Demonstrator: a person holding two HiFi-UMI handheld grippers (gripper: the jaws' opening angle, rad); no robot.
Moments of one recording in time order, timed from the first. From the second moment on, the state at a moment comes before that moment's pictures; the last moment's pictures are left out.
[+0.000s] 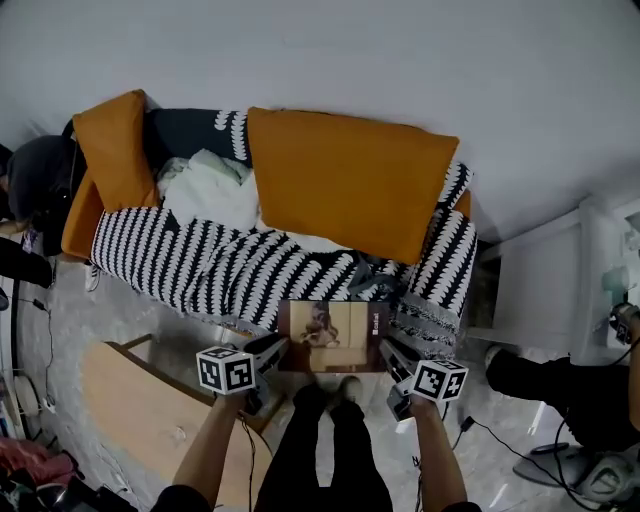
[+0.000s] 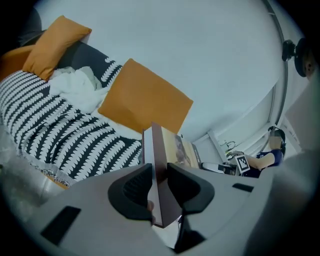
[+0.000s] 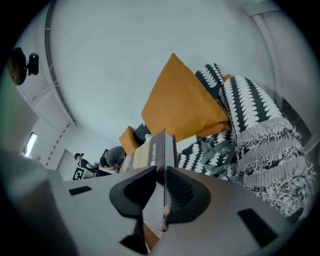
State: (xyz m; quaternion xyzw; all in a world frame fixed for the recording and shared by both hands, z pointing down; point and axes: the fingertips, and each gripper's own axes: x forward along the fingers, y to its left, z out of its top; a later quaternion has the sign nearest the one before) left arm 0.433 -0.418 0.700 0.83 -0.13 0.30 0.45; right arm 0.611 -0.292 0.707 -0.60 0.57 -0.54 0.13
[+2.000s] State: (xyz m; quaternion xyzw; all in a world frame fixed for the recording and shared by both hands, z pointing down) left arm 0.469 -0.443 0.745 0.87 -0.14 0.29 0.38; right arm 0.614 -0.350 0.757 -0.62 0.58 -0.51 0.13
